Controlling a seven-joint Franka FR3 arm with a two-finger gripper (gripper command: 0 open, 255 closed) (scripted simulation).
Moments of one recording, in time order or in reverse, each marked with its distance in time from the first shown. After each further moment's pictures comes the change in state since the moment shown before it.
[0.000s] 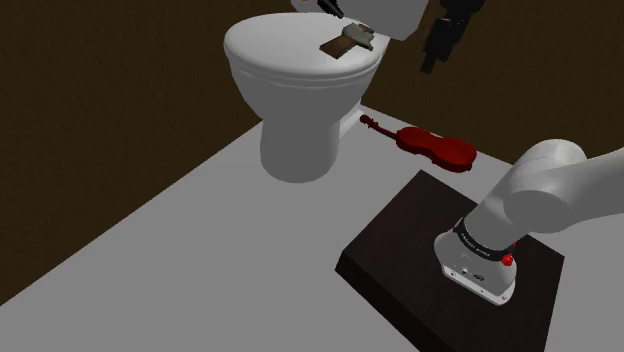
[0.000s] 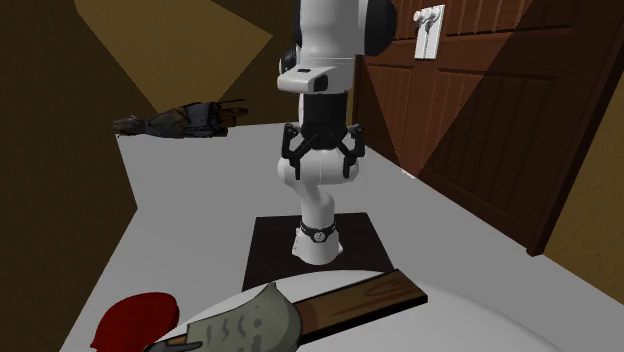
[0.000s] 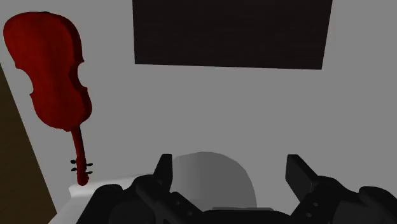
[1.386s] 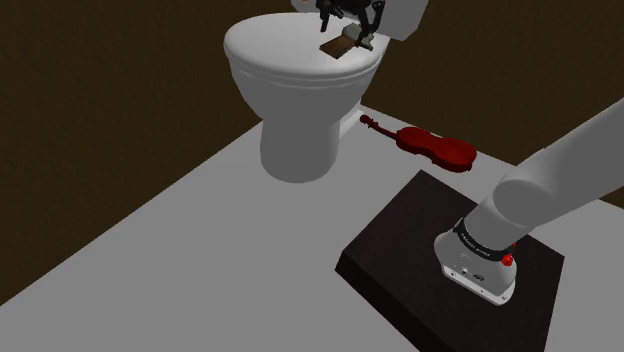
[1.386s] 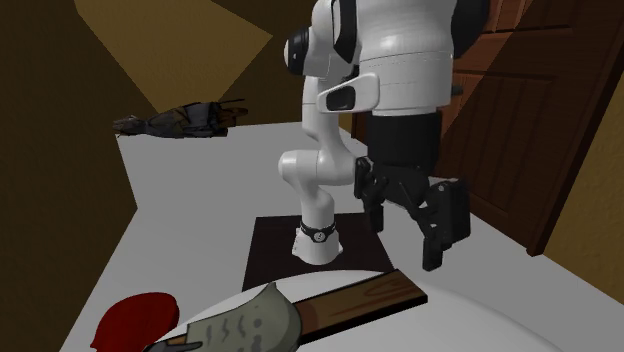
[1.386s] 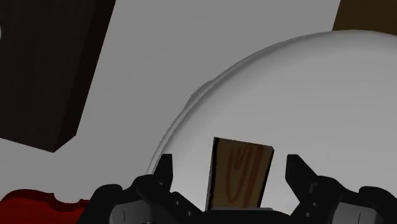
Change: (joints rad) arm -0.226 0.544 0.293 0.421 0.169 0.279 1.257
